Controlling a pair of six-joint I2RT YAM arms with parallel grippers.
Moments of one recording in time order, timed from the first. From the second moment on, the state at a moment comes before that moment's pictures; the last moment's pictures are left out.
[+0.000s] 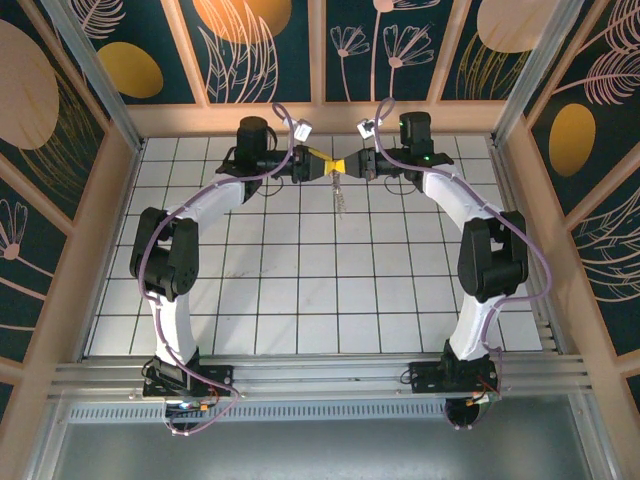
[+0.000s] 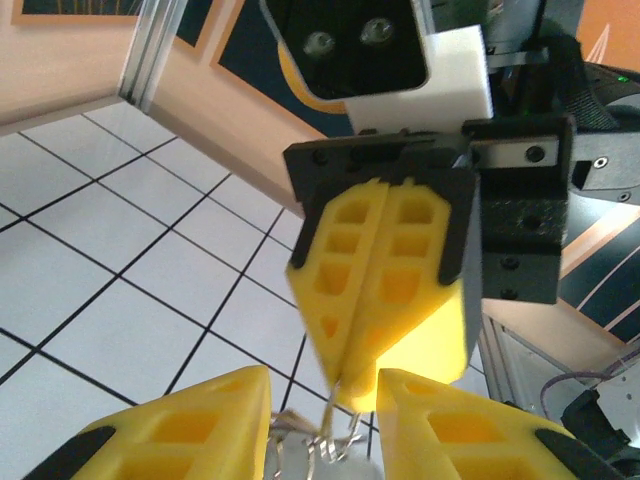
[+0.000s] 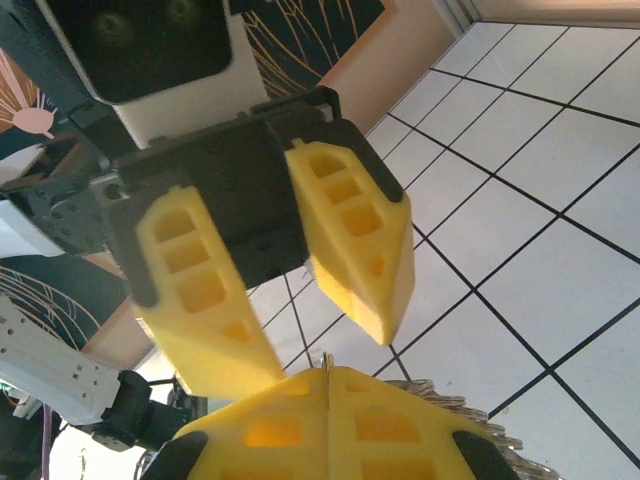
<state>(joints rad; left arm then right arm) -0.37 1.99 1.52 0.20 1.07 -0.34 0.27 1.87 1.52 -0.19 -1.15 0.20</state>
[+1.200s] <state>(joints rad) -0.37 1.99 1.45 0.44 1.16 -0.50 0.27 1.85 1.49 -0.13 -1.15 0.23</state>
